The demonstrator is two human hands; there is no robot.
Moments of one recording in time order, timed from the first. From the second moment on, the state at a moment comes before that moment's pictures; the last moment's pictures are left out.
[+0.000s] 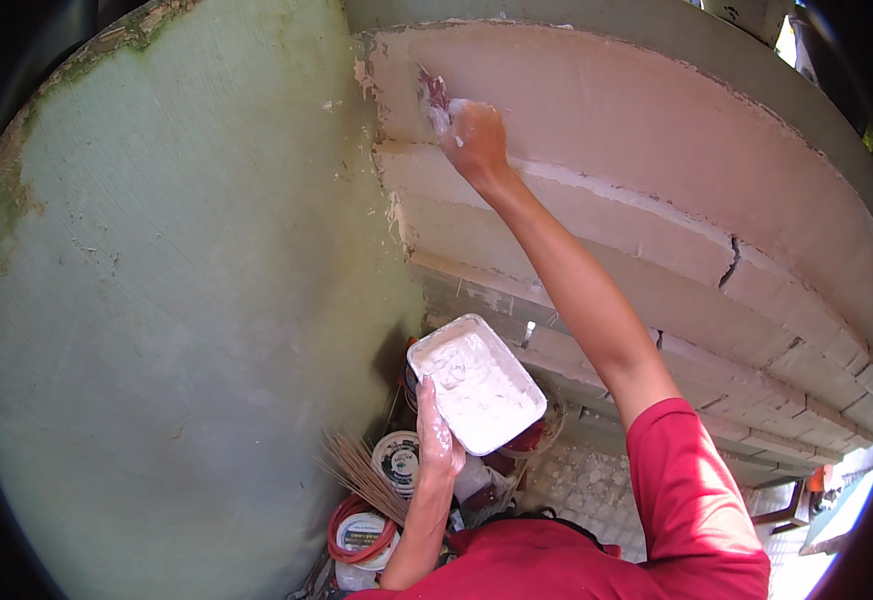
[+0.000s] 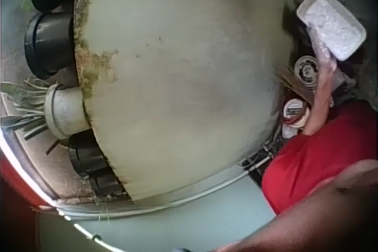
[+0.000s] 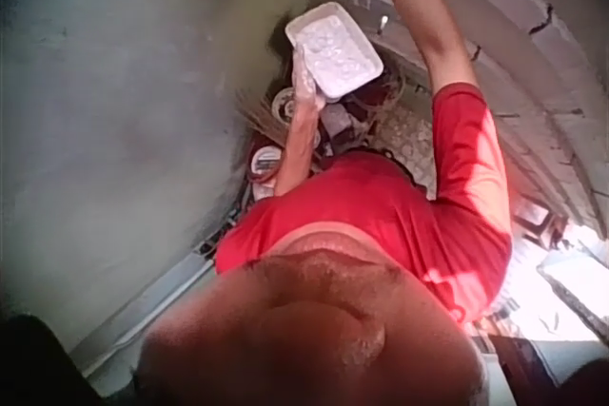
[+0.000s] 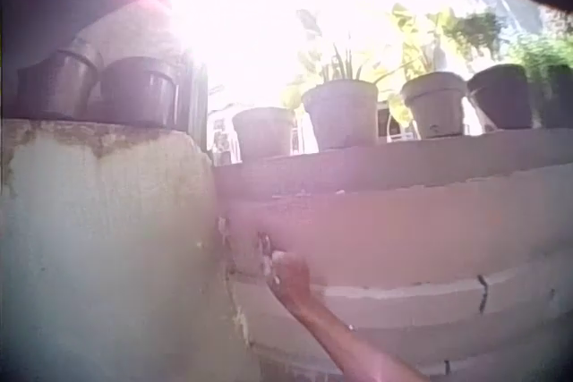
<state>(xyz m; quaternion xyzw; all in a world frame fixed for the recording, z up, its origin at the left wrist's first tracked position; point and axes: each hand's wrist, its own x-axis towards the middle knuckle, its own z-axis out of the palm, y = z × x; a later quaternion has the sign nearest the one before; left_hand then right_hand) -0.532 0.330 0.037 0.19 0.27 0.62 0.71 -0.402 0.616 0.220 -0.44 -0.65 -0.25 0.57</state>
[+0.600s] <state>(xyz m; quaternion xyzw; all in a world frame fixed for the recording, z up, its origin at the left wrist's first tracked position) -0.520 0.336 0.047 0.20 0.24 0.59 0.74 -0.315 0.378 0.197 -0.56 -0.63 0.13 0.51</state>
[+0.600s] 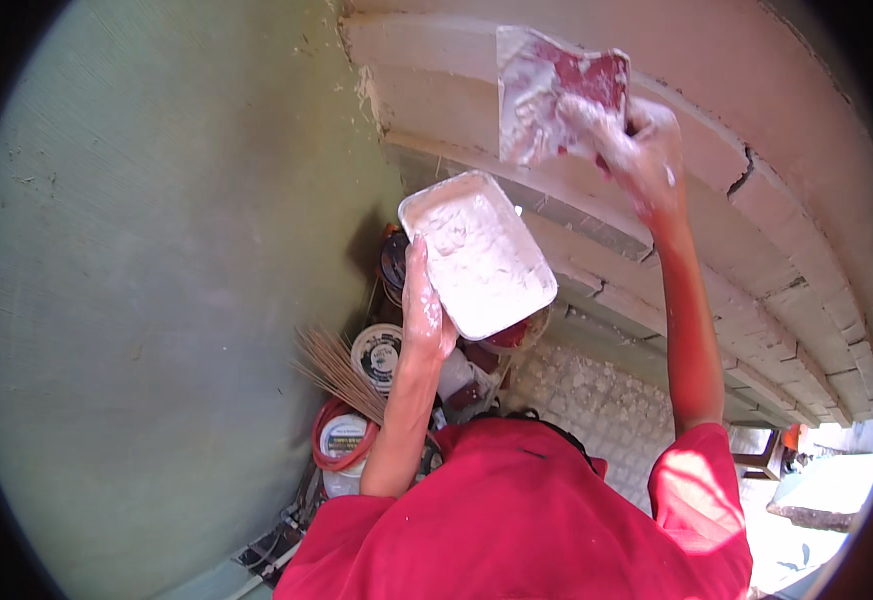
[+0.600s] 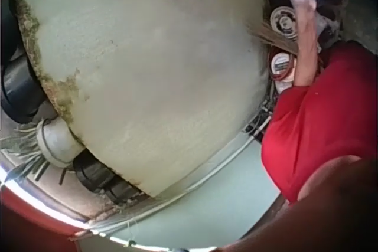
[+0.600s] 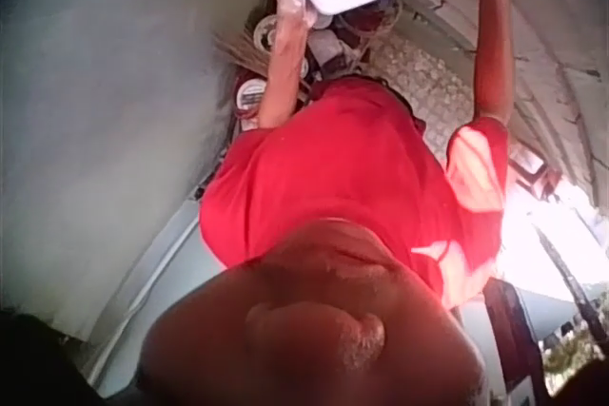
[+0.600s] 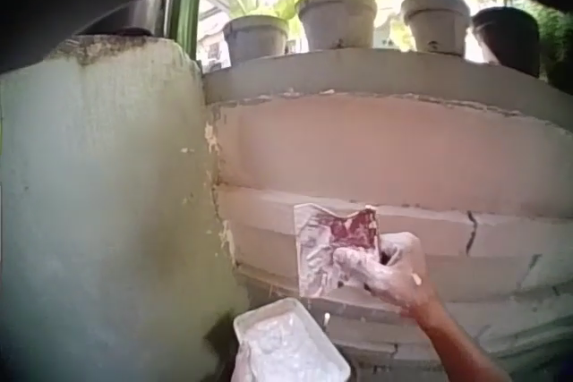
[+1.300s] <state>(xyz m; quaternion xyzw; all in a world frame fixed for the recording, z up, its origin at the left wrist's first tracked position) -0.433 0.294 0.019 0.24 0.21 0.54 0.78 -0.305 0.250 0.134 -0.62 -0.74 0.00 0.25</state>
